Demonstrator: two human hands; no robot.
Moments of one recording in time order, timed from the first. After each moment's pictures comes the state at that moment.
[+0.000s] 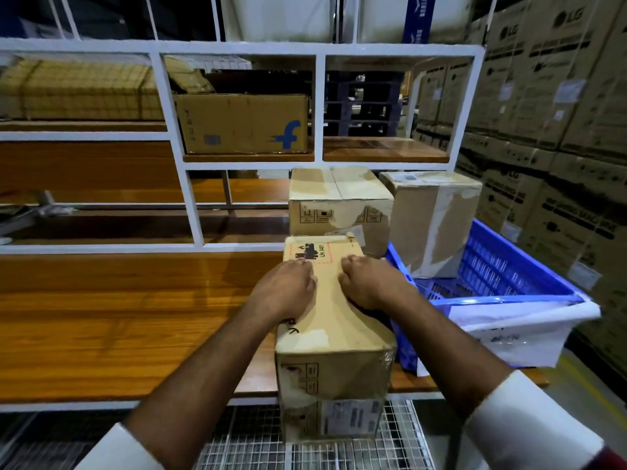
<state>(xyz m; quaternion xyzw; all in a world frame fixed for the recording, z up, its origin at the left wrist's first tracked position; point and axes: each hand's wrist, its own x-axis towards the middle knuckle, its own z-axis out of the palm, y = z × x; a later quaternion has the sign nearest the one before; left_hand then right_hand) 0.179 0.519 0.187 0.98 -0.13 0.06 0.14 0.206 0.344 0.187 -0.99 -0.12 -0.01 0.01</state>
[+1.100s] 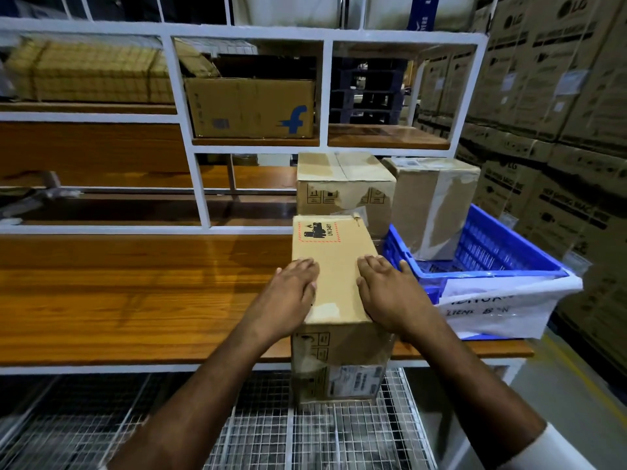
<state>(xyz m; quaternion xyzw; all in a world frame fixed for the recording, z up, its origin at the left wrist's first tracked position) 0.100 0.541 0.164 0.96 -0.16 0.07 0.22 0.103 0.340 0.175 -0.99 -0.10 -0.03 0.05</state>
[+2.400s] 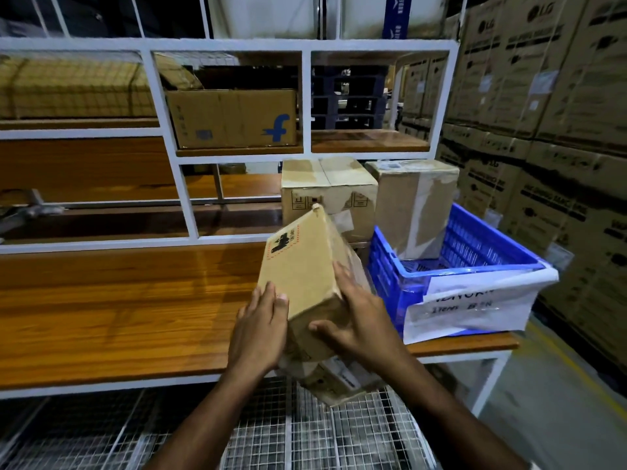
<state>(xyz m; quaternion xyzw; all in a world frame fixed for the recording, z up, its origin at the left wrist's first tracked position) 0.076 0.541 0.130 0.92 0.03 0.07 0.37 0.060 0.359 0.148 -0.91 -0.17 -0.16 0.35</state>
